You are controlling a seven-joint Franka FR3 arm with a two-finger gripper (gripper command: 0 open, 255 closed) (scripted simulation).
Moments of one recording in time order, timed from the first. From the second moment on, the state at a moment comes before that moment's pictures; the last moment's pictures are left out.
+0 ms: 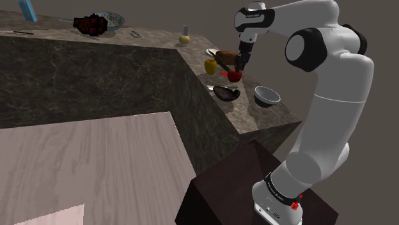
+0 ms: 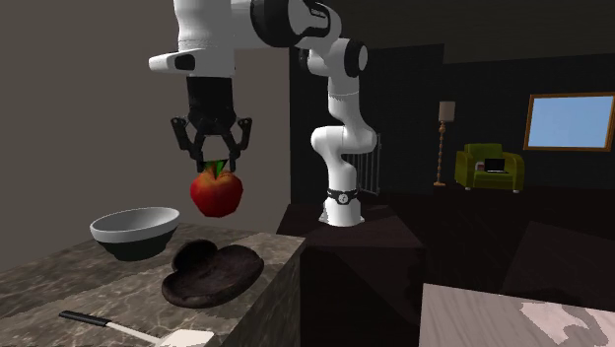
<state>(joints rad) -0.12 0.40 -0.38 -1.45 0.05 1.71 -0.65</state>
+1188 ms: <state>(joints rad) -0.12 0.43 -0.38 -1.58 0.06 1.87 -0.65</state>
